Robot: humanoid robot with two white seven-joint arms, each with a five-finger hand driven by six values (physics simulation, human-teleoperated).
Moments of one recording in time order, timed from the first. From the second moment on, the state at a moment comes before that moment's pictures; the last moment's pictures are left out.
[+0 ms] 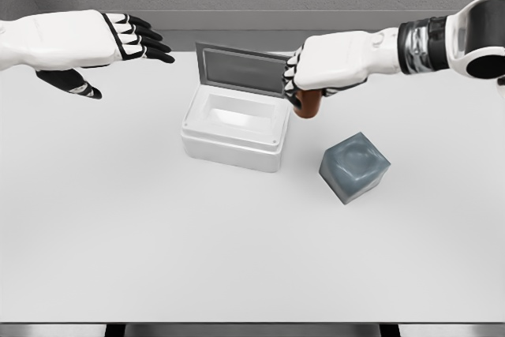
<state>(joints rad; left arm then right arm) -0.91 0.99 -0.68 -1.65 -0.14 -0.61 -0.61 -1.19 -0.73 1.06 -1.52 0.35 -0.61 0.61</state>
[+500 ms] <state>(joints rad) -0.91 0.99 -0.68 -1.65 -0.14 -0.61 -0.61 -1.21 -0.64 1.06 -1.47 0.35 -0.61 0.61</state>
